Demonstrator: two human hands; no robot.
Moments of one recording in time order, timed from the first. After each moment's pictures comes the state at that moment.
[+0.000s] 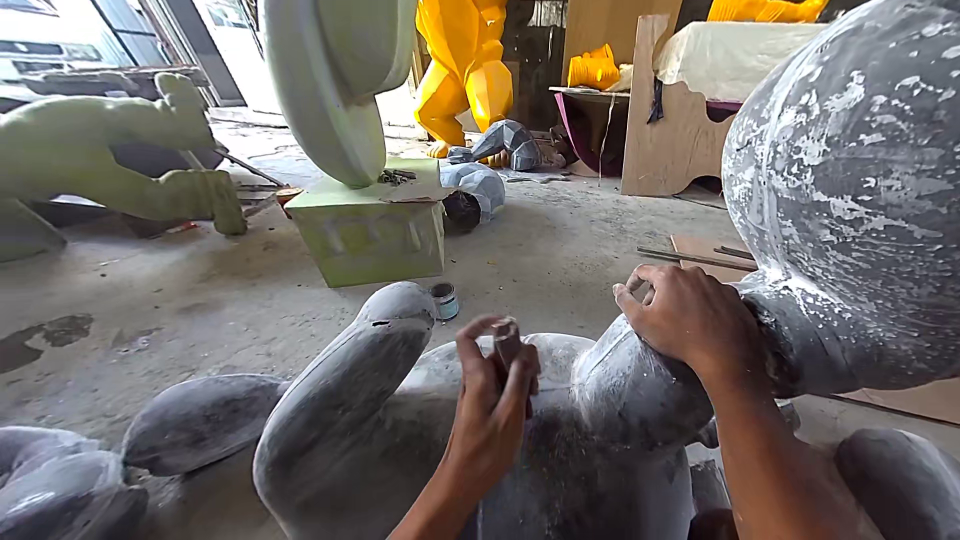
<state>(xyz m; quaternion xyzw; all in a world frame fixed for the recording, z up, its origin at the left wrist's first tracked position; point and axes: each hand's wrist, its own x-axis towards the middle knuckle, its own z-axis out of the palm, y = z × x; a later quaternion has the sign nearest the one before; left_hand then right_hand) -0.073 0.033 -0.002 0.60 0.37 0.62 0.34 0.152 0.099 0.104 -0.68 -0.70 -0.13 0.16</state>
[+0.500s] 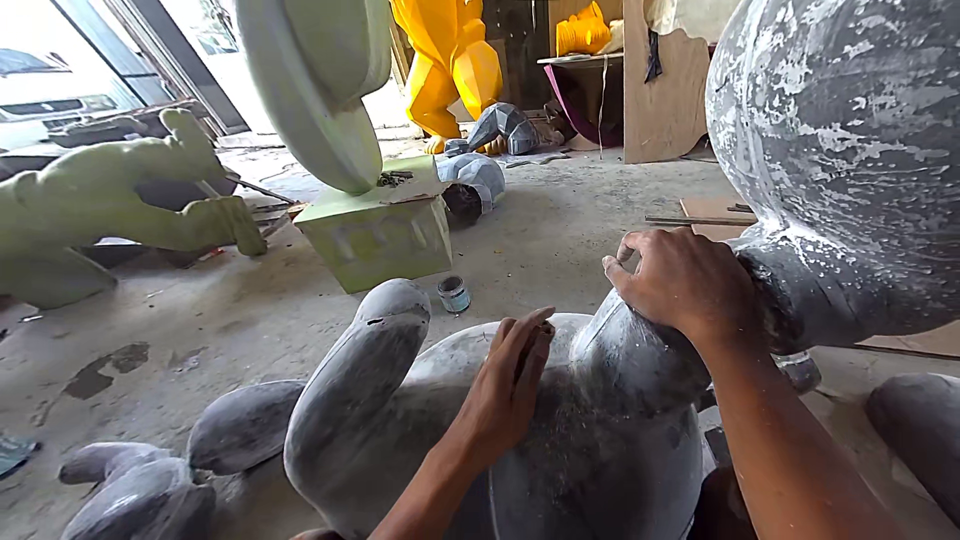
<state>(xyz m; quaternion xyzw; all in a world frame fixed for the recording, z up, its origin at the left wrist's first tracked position) -0.081 0.043 -0.004 0.75 0.46 0.42 0.23 0.152 0.098 0.109 -0.68 -0.71 -0.11 0.15</state>
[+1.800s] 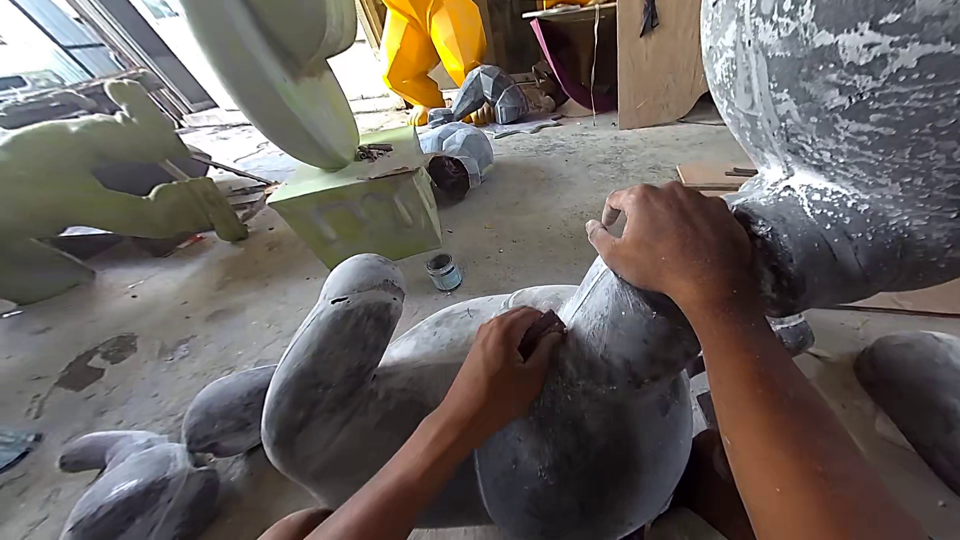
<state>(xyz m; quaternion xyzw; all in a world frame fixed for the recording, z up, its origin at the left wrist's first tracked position) -0.060 0.042 0.011 0.79 0.50 0.30 0.18 0.153 0.098 0.107 -0.68 -0.71 -0.11 0.16</state>
